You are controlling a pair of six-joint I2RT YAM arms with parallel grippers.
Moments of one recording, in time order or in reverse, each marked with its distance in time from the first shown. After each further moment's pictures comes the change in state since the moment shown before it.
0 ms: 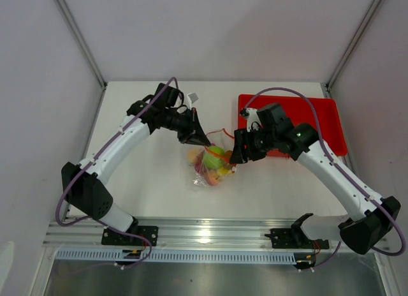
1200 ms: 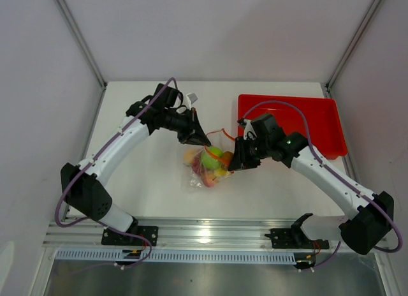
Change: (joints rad) left arm 0.002 -0.008 -0.011 0.024 0.021 -0.035; right arm 0.024 -0.005 -0.185 0.158 -0.039 0.191
